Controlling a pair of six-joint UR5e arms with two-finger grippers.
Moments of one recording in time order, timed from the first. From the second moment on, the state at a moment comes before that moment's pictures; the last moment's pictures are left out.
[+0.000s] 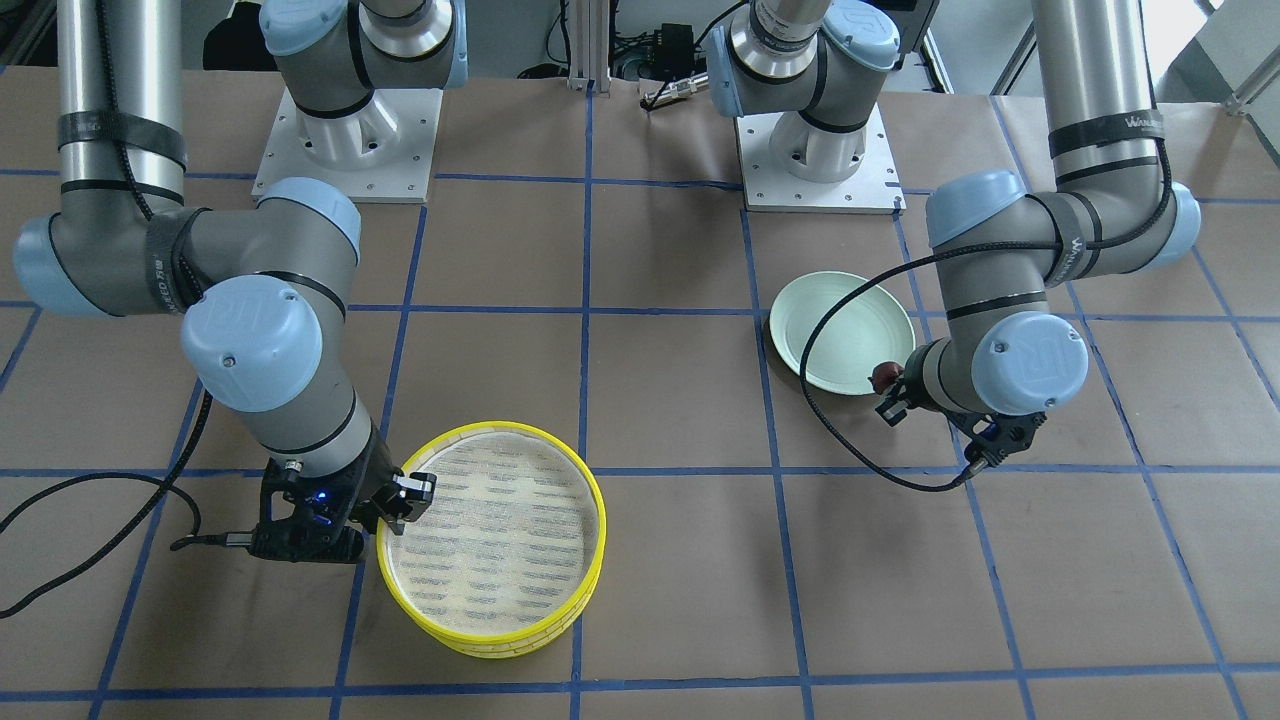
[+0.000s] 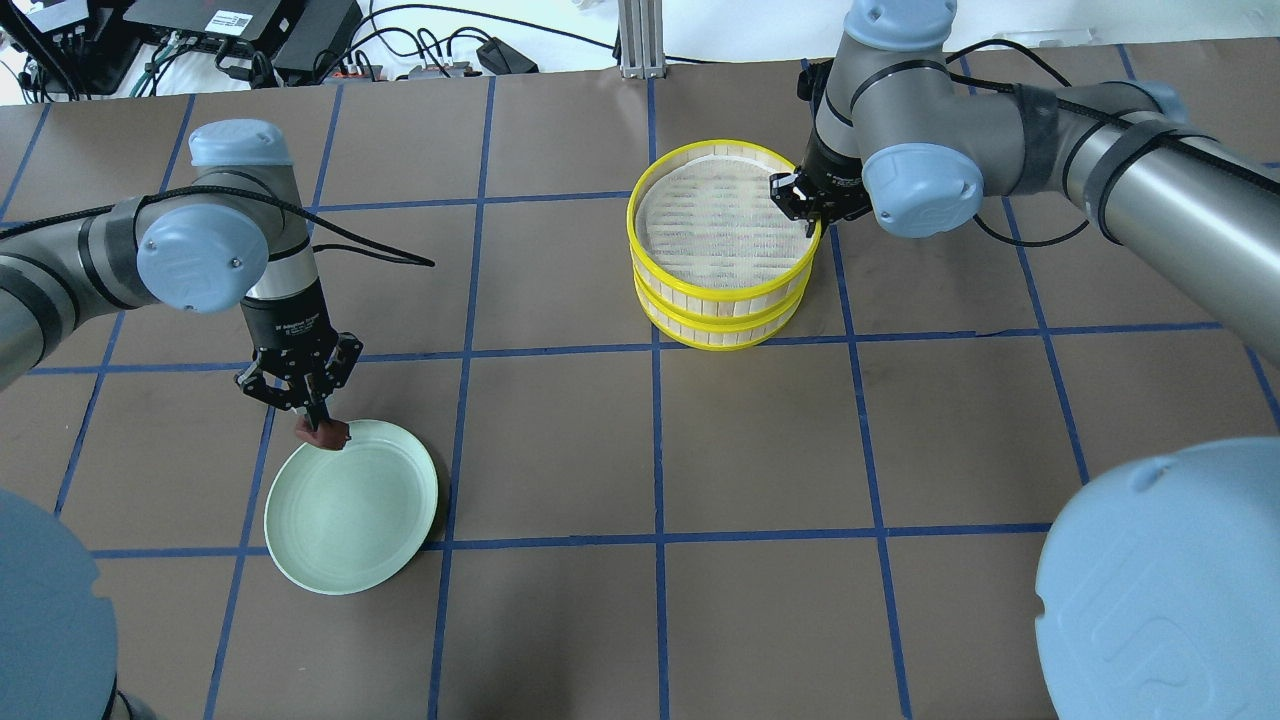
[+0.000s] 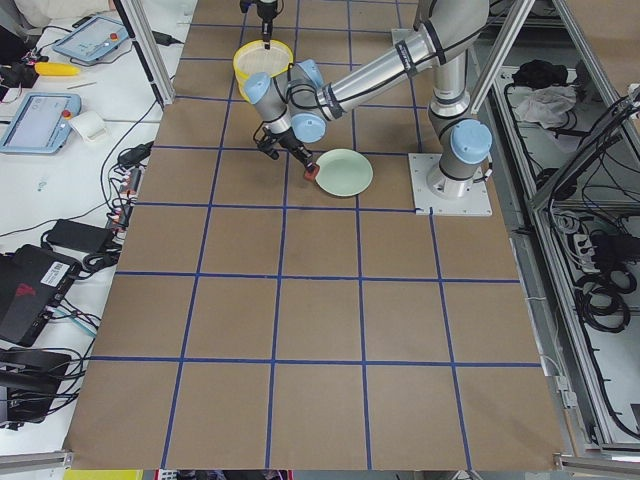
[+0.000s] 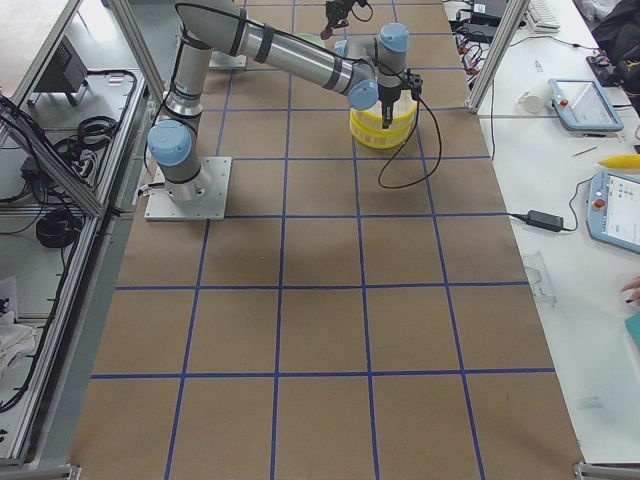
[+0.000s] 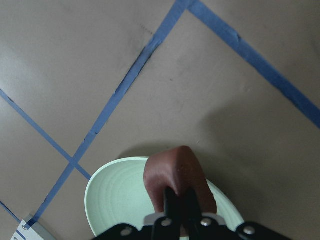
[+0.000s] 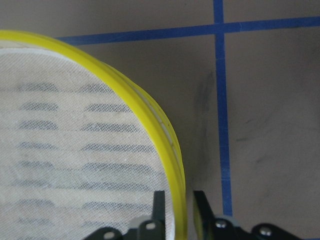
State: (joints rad) left arm -1.39 -1.92 -1.75 -1.45 1.78 -0.58; right arm 1.63 -1.13 1.60 -2.14 -1.54 0.12
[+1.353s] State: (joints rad) left arm -1.58 -1.89 -1.64 -1.07 1.71 -0.43; right arm 1.61 -1.13 1.62 -2.14 -1.55 0.11
